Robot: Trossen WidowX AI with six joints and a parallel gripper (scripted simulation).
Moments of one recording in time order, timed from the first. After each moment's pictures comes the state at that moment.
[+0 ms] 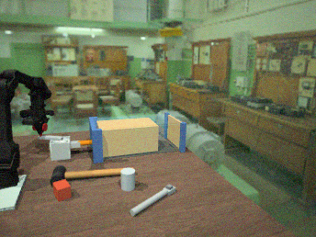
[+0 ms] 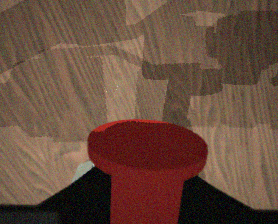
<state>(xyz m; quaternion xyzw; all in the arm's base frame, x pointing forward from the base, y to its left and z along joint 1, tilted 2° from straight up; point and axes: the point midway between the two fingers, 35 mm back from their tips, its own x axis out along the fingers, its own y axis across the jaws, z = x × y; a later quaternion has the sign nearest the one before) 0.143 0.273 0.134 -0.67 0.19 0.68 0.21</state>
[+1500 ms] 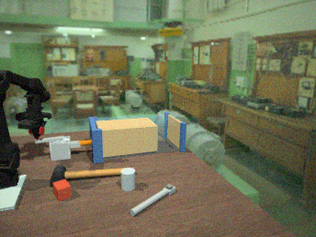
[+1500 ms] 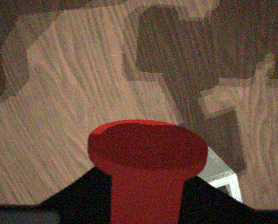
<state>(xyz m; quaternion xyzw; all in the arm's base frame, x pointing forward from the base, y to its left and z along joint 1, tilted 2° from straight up) 0.126 0.216 0.134 -0.67 0.19 0.69 0.21</state>
